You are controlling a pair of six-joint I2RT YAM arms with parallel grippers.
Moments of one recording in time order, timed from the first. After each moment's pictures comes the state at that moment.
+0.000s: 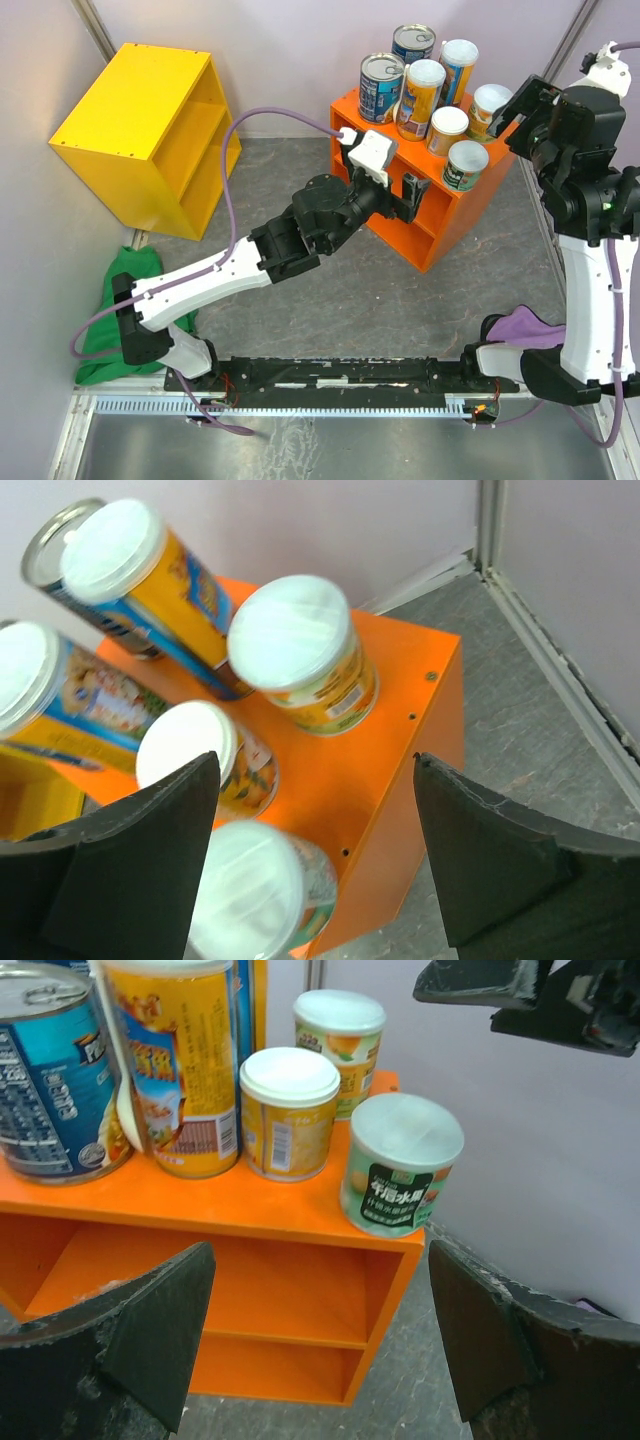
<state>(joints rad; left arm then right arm) -1.17 1.52 1.60 0.04 -0.41 -0.07 0.13 1.28 2.00 -0.96 0.35 0.44</state>
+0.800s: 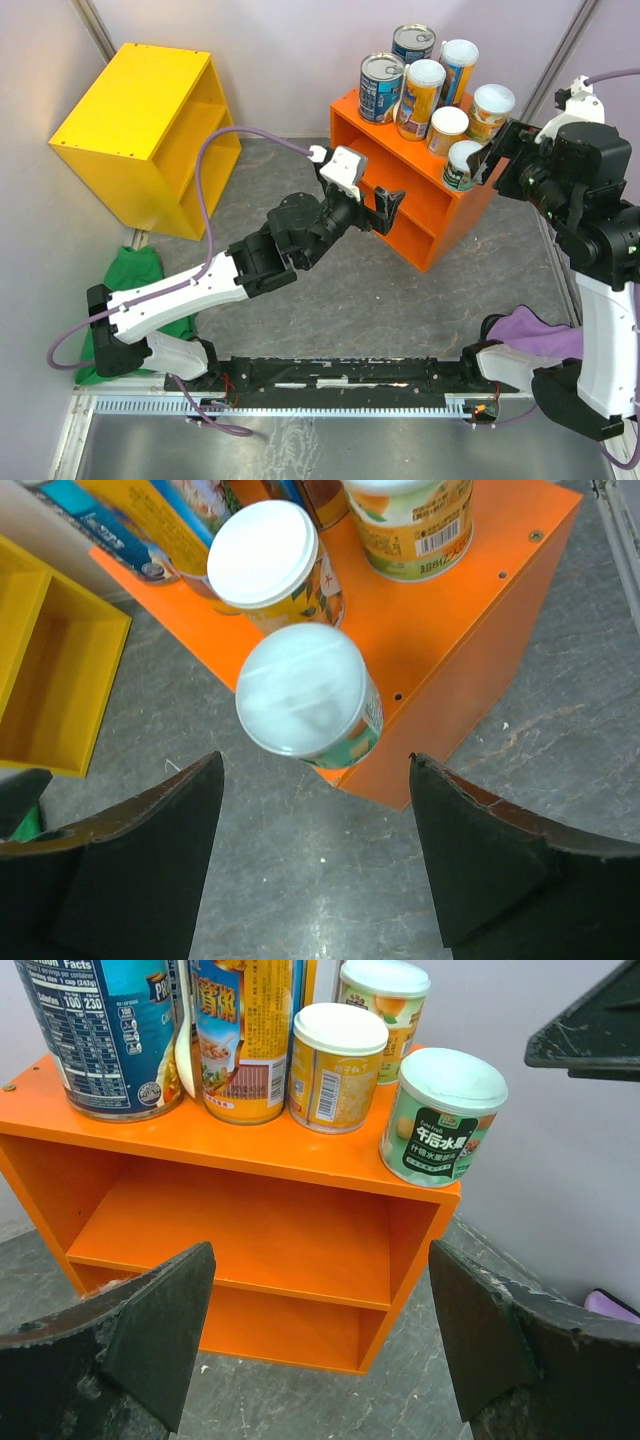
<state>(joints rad) -1.17 1.35 1.37 0.09 -0.47 -0.09 0.28 1.18 2.00 -1.18 0.22 0.43</state>
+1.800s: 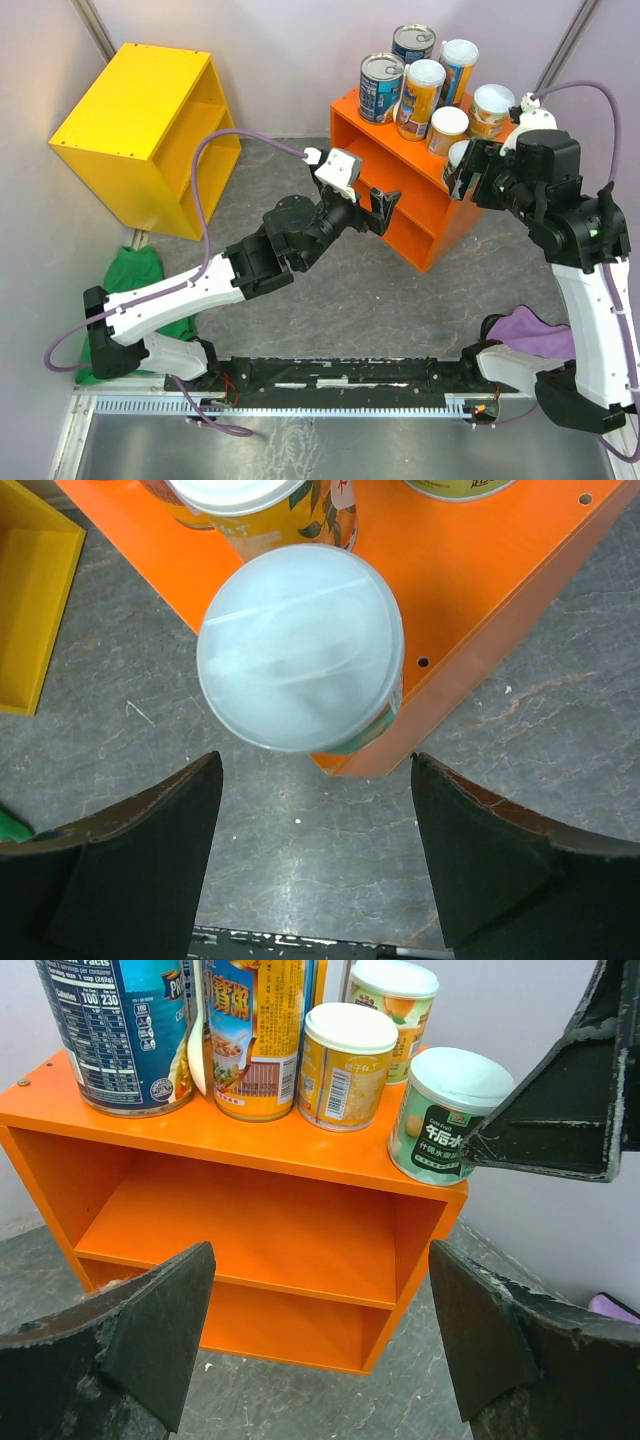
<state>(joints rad) -1.17 1.32 1.34 0.10 -0.48 -0.09 0.32 1.14 1.80 -1.16 0.17 0.38</state>
